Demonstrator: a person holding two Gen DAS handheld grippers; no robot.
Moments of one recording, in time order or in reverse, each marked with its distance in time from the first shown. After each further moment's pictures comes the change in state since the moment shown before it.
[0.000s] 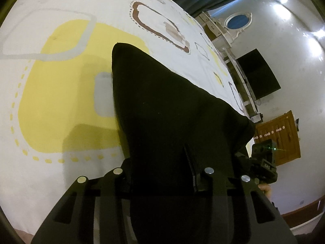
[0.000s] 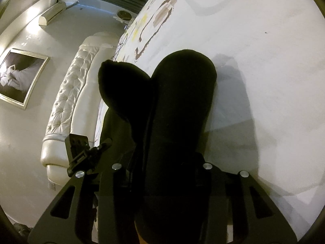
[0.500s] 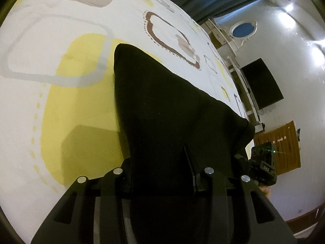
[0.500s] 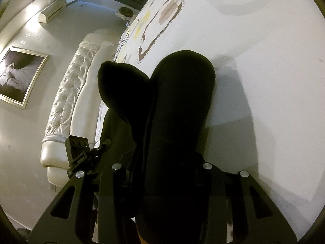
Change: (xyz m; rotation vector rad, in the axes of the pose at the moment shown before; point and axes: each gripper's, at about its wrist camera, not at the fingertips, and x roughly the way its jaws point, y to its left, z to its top) left arm -0.023 0.030 0.024 -0.042 -0.039 0.016; right arm 0.039 0.018 0.036 -0.008 0.025 0.010
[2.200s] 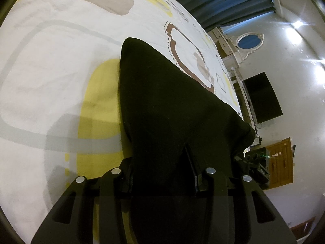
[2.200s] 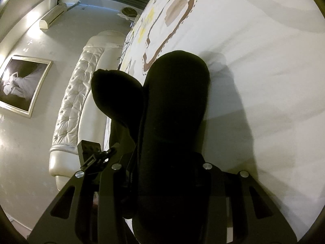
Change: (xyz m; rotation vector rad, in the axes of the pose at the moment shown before) left arm -0.027 0.051 0.024 -0.087 -0.012 -0.027; right arm 0.062 0.011 0.056 0.037 0.010 0.079
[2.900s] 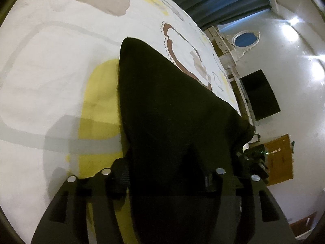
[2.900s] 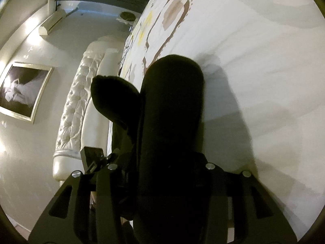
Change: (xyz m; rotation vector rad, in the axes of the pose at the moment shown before) left arm 0.002 -0.011 -0.003 0.039 -0.010 0.003; right arm -0.006 -0.005 0.000 0.041 -0.030 0.013
